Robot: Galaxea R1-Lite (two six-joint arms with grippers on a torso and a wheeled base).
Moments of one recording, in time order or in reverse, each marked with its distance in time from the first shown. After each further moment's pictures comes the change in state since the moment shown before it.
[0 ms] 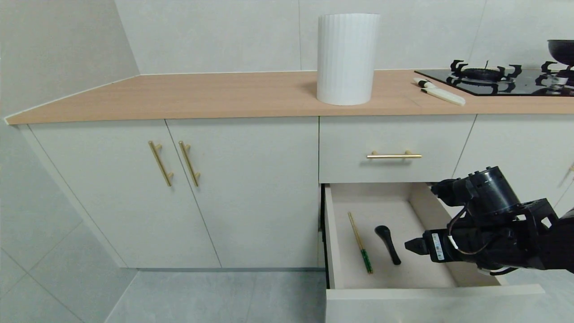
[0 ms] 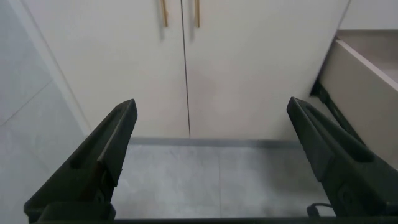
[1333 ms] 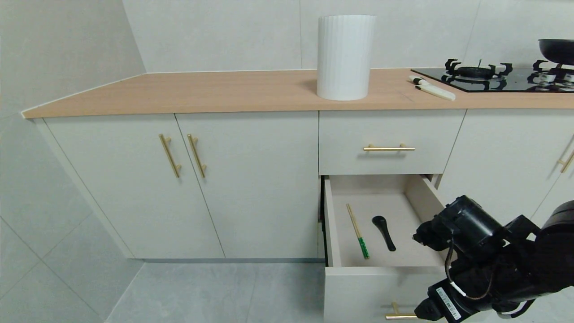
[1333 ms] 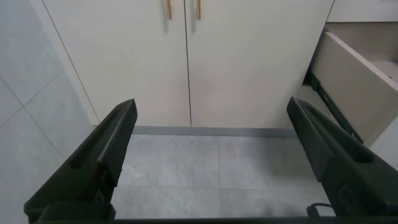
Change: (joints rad) left arm 0.000 0.000 0.000 -0.001 0.000 0.000; right arm 0.132 0.020 -0.047 0.409 0.078 -0.081
